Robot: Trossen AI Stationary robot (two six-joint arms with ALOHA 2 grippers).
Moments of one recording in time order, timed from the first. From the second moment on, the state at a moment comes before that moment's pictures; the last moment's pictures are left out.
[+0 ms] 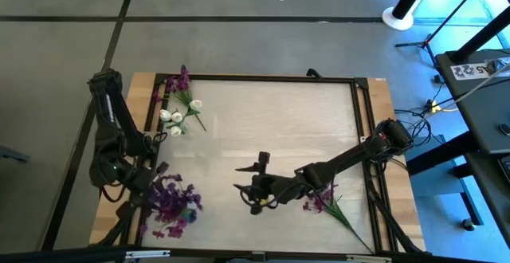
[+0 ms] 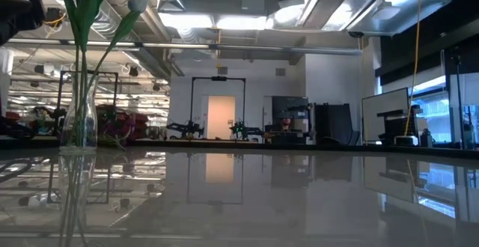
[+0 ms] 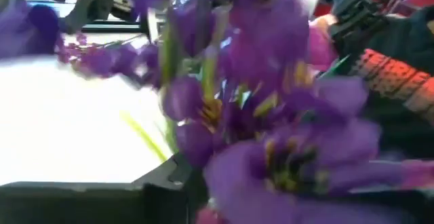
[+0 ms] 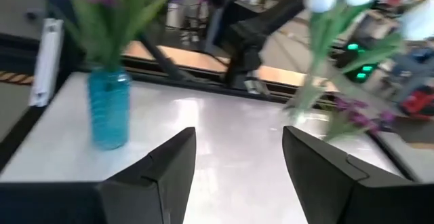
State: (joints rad) left arm -1.19 0.74 0.62 -0.22 -0.60 -0.46; right arm 0.46 1.86 1.41 0.14 0.61 -0.06
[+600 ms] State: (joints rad) left arm -1.19 0.74 1.03 -0.57 -0.59 -0.39; right arm 0.46 1.87 1.41 0.09 0.58 -0.06
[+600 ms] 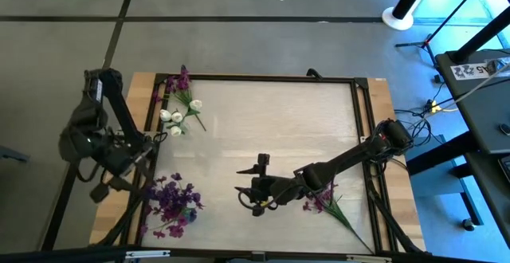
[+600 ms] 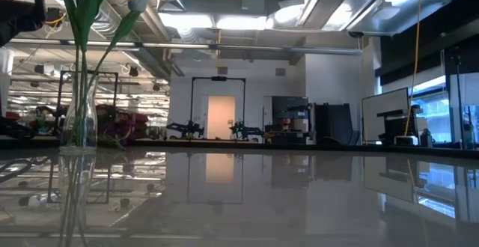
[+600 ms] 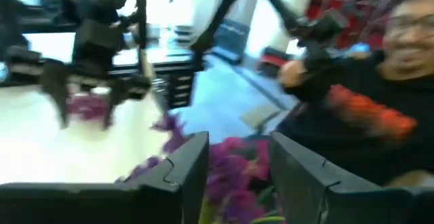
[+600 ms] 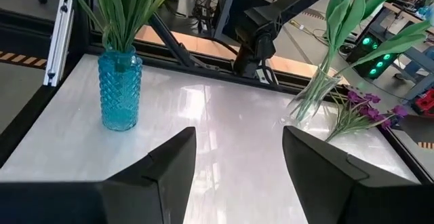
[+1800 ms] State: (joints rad) left arm -1.32 1.06 0.94 -0.89 -0.38 -1.35; right arm 0.46 1.87 1.41 -0.01 0.58 0.07
